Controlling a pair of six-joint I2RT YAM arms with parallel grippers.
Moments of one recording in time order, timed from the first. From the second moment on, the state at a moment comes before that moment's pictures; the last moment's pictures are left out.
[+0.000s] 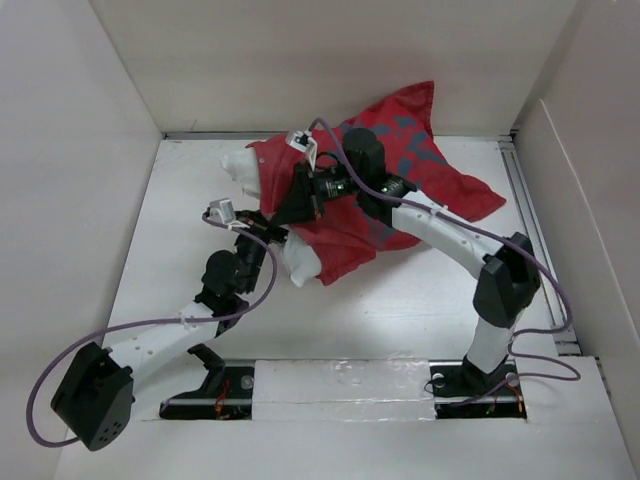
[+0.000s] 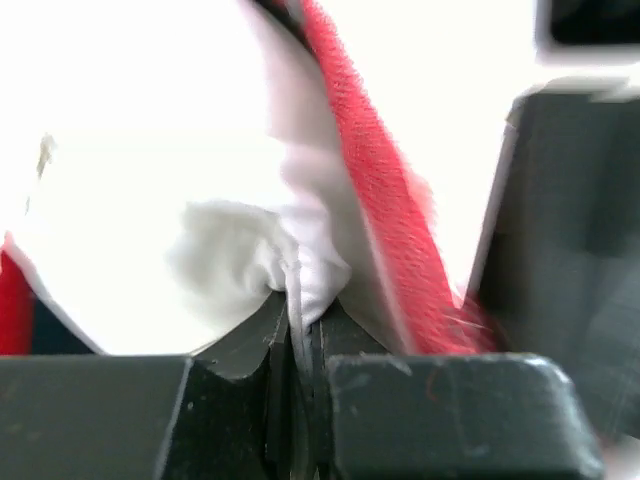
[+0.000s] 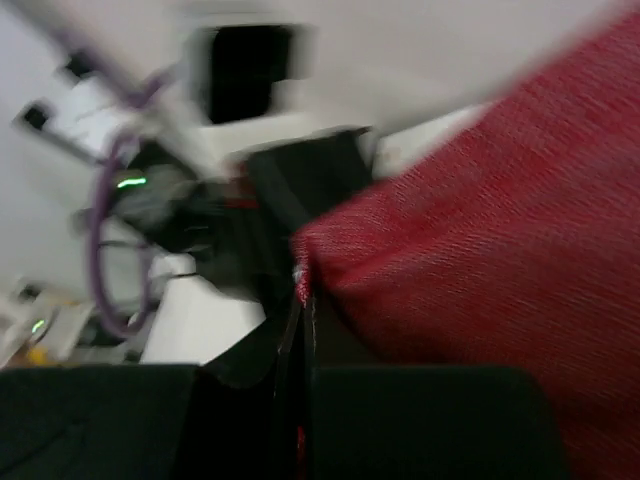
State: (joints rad) left arm -0.68 0.97 0.41 0.89 -0.33 -0.63; right arm 0.77 1.78 1.61 0.09 -1.04 0.49
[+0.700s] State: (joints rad) left arm -0.47 1.15 0.35 1.05 -0.40 -0.63; right arm 0.98 2.26 2.43 0.10 -1.16 0.80
